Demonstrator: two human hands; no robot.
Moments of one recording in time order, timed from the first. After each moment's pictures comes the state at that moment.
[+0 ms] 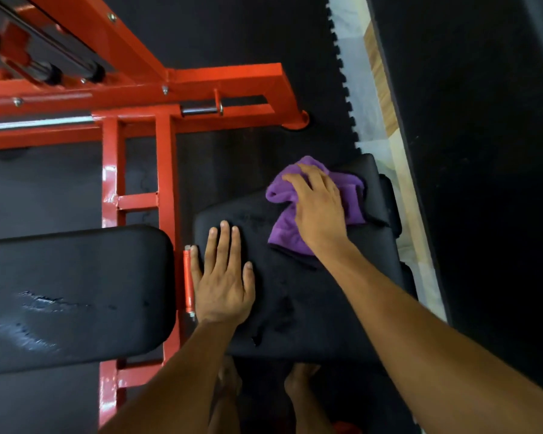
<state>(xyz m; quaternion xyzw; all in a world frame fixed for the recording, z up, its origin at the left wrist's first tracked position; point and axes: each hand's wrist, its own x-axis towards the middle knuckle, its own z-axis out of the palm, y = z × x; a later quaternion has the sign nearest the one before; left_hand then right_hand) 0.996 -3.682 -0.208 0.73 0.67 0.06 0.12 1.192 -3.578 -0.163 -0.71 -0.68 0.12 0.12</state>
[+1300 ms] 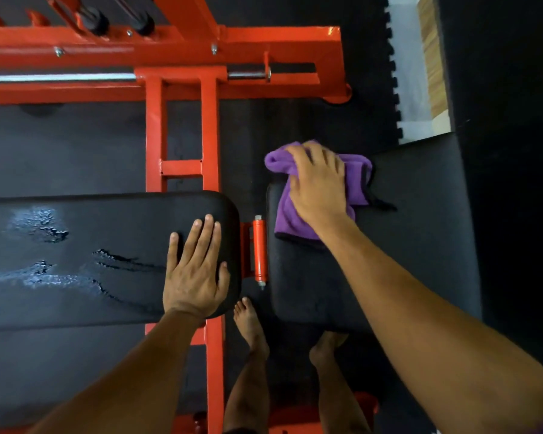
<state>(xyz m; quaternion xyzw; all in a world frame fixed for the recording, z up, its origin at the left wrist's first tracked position) 0.803 -3.704 -0.220 0.77 0.63 -0.02 0.08 1.052 -3.565 -0.181 -0.68 -0.72 0.08 0.09</state>
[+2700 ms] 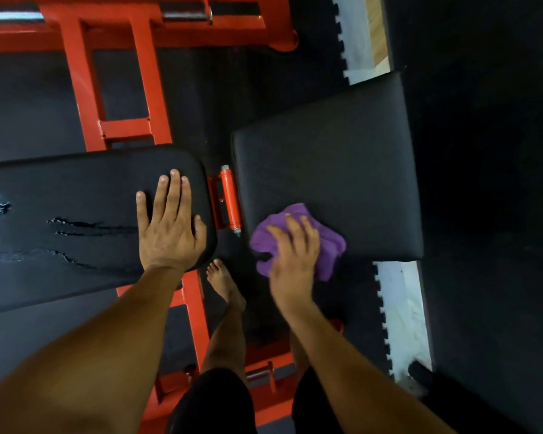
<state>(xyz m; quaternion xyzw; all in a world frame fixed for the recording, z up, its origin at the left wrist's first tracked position) 0.802 -3.708 -0.224 0.77 0.63 0.02 0.11 1.008 -3.800 -0.160 -0.79 -0.59 0.15 0.10</state>
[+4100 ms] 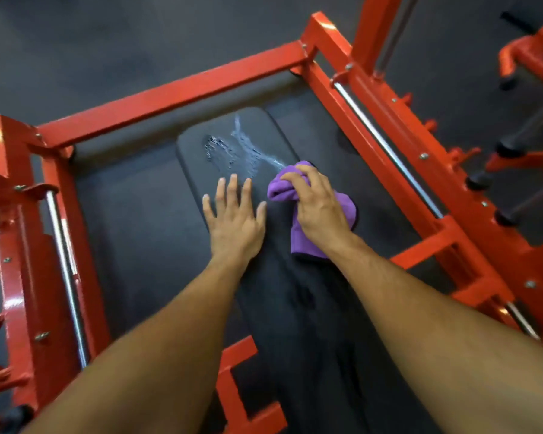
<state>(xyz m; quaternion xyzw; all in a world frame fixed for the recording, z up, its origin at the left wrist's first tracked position) 0.433 -3.700 -0.220 0.17 0.98 0.11 0.02 0.480 -3.535 -0.208 -0.11 -0.97 0.21 0.10</state>
